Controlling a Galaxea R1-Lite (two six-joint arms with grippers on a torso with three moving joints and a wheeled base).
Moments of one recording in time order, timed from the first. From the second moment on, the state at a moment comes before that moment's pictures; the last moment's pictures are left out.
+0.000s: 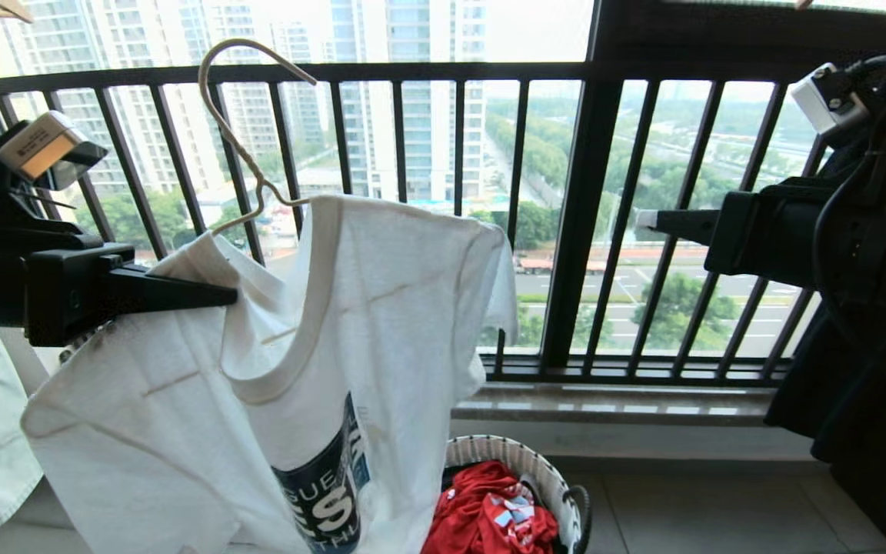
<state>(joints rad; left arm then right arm) 0.10 1.52 -1.35 0.64 -1.25 0.50 0.35 1.42 -1.05 -0.28 0.23 0.21</state>
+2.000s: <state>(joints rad) 0.10 1.19 -1.08 0.65 -1.22 0.45 0.33 1.32 -1.03 -0.22 0.25 0.11</state>
